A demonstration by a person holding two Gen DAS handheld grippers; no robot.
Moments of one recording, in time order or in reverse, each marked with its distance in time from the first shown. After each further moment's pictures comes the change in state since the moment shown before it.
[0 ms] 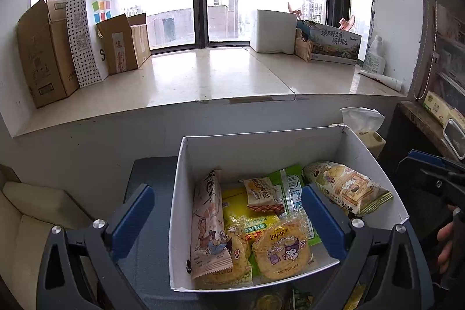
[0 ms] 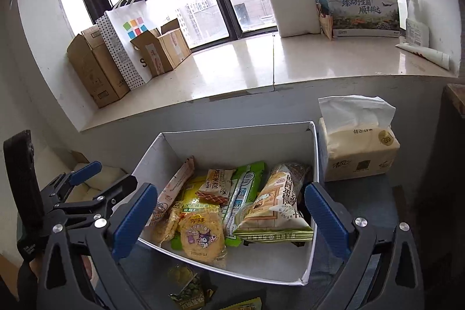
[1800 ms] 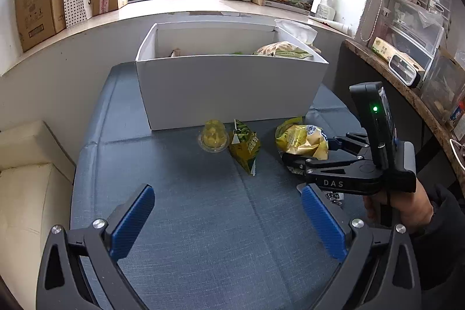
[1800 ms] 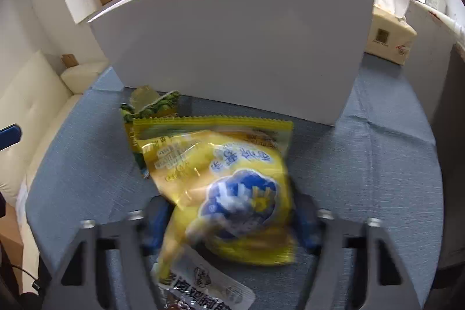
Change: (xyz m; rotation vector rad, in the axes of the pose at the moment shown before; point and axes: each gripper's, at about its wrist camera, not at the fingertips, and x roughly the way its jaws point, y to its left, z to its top) left arm -0.106 -0.027 -0.178 -0.004 0.191 -0.187; right arm 0.032 0.009 -0.188 -0.213 0.296 -0.086
